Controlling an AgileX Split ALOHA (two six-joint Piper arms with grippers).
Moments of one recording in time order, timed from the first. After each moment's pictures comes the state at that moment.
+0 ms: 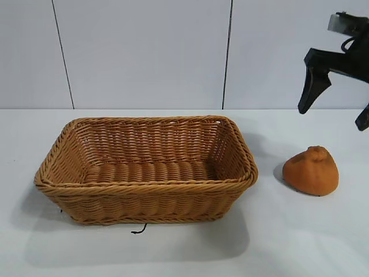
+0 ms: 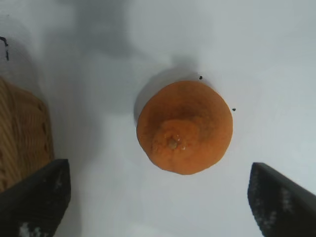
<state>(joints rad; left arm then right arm) -0.01 0.00 -0.50 -0.07 1.06 0.02 -0.02 1.98 -1.29 0.30 0.80 -0.05</state>
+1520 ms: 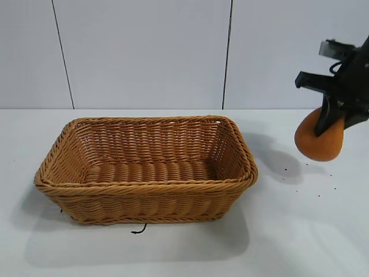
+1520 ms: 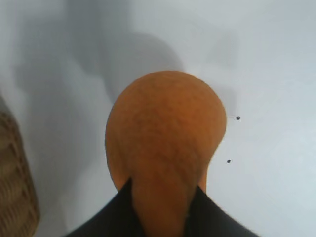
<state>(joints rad) -0.01 0.00 -0.50 -0.07 1.06 0.02 -0.02 1.80 -1.48 0.29 1.00 -0.09</state>
